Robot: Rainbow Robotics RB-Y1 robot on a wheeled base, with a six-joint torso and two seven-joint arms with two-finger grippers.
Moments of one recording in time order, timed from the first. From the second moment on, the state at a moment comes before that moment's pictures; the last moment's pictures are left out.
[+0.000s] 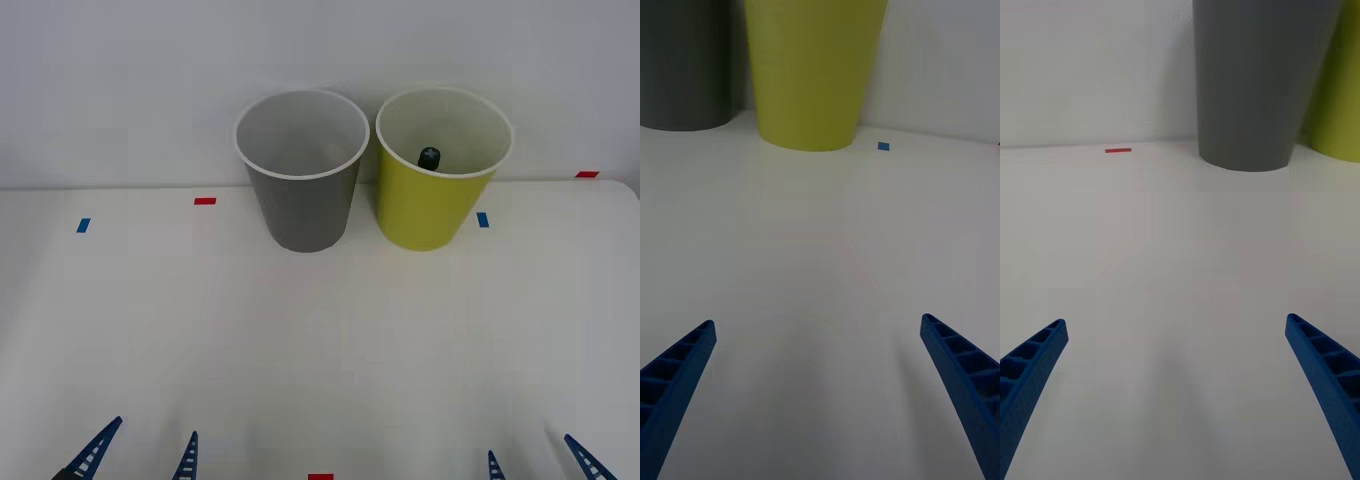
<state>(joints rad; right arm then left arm) 0.85 -0.41 0.27 -1.73 -0.13 -0.64 1.62 0.83 0.40 -0.32 -1.80 0.15 -0.59 -1.53</state>
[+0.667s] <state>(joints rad) 0.85 -0.41 0.27 -1.73 -0.13 -0.64 1.62 0.84 0.40 -0.32 -1.80 0.14 -0.59 -1.54</state>
